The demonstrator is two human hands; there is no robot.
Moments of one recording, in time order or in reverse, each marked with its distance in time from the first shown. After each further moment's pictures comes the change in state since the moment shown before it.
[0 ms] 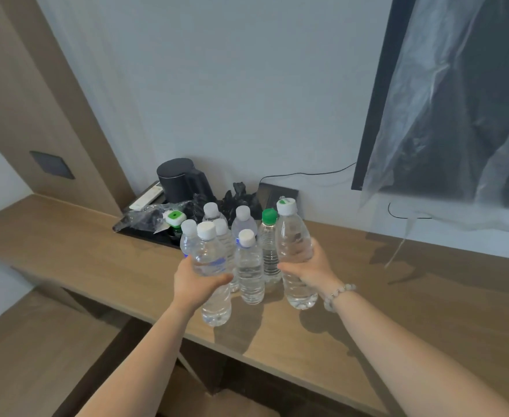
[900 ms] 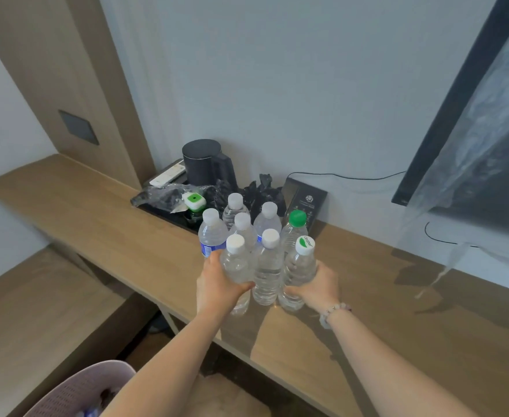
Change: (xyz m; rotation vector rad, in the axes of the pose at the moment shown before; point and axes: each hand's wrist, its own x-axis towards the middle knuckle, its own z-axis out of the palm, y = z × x) left_hand 0.007 -0.022 0.033 0.208 0.145 -0.014; right_hand 0.025 0.025 0.036 -0.413 0.050 0.049
